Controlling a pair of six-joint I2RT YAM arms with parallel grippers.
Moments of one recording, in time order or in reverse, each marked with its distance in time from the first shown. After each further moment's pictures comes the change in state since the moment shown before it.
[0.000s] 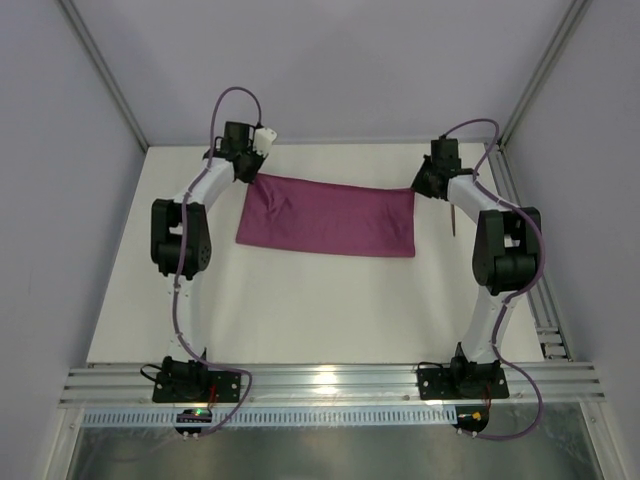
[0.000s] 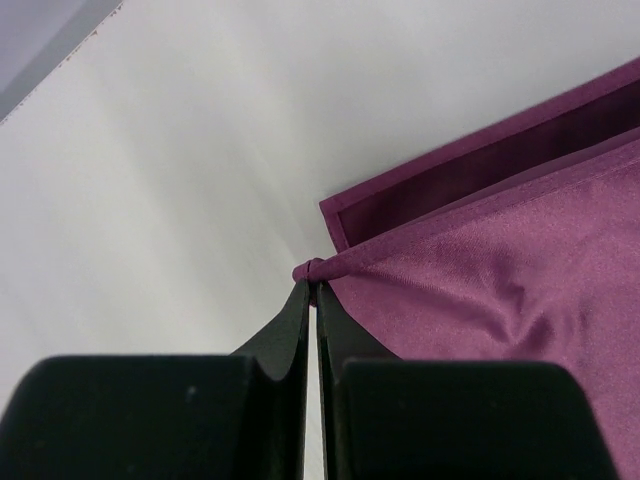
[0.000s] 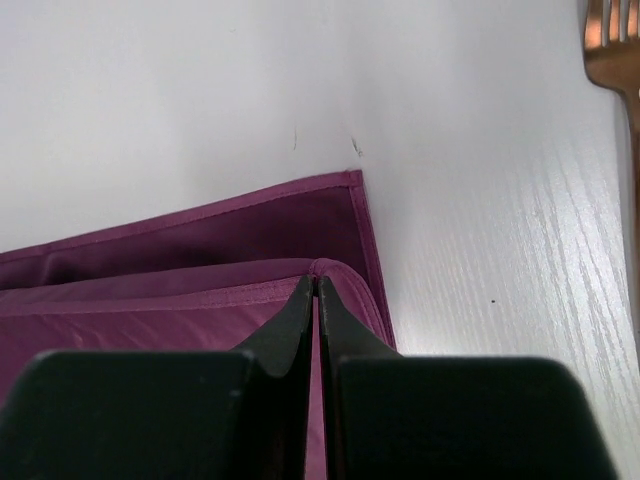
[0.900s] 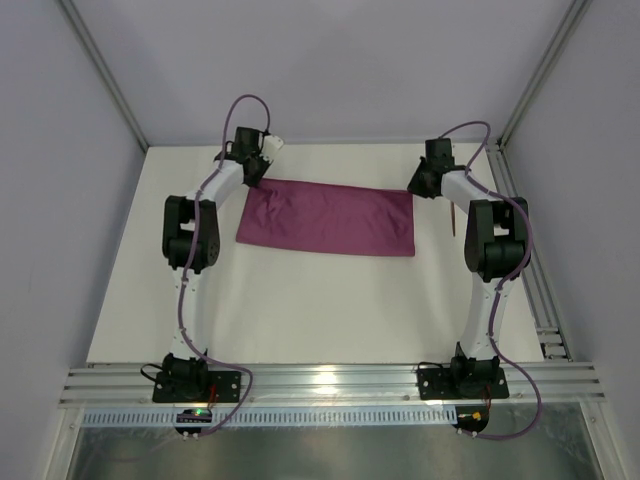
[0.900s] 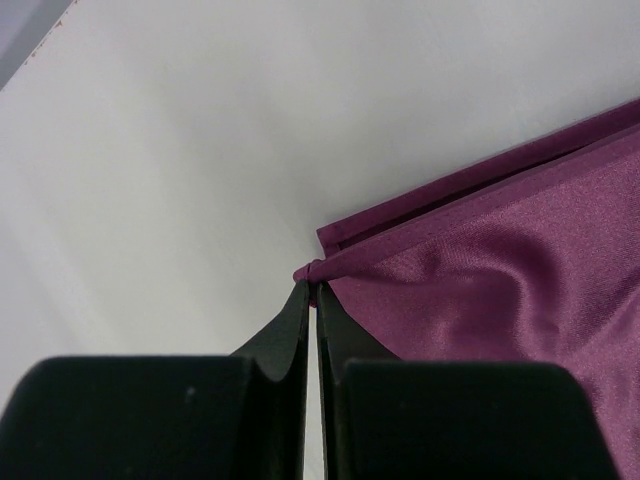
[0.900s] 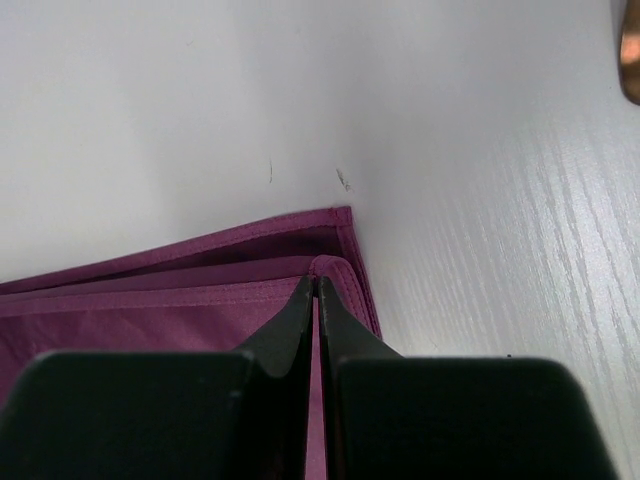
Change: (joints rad) left arm -0.024 0.130 0.092 -0.005 -0.093 0.028; right arm -0.002 0.149 0.118 -0.032 0.012 0.029
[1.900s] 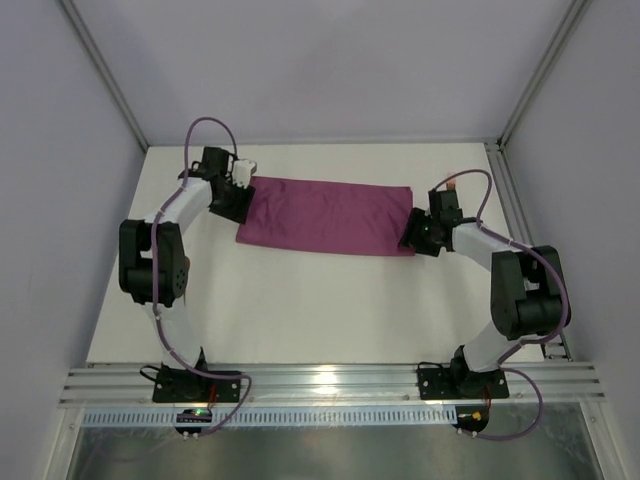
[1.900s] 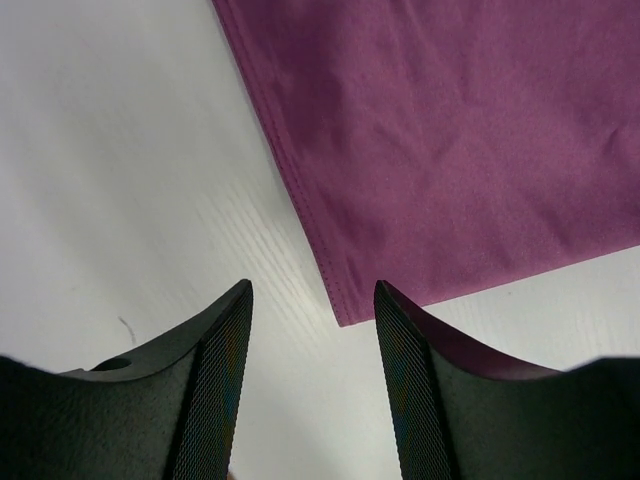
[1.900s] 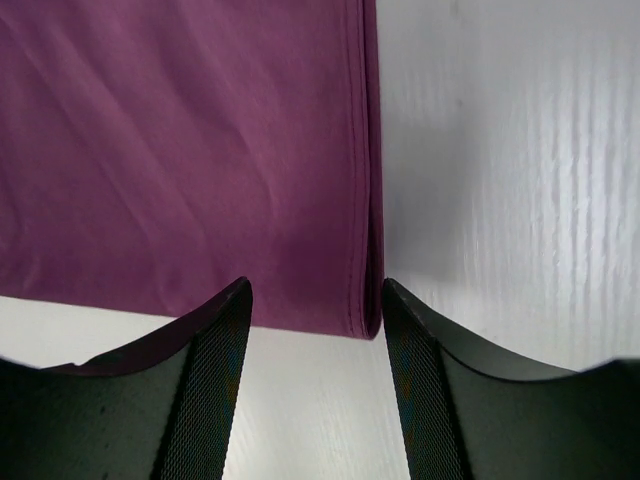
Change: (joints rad) left arm 0.080 -0.466 -0.487 -0.181 0.183 -0.180; right arm 0.041 -0.488 -0.634 0.040 -0.147 -0.075
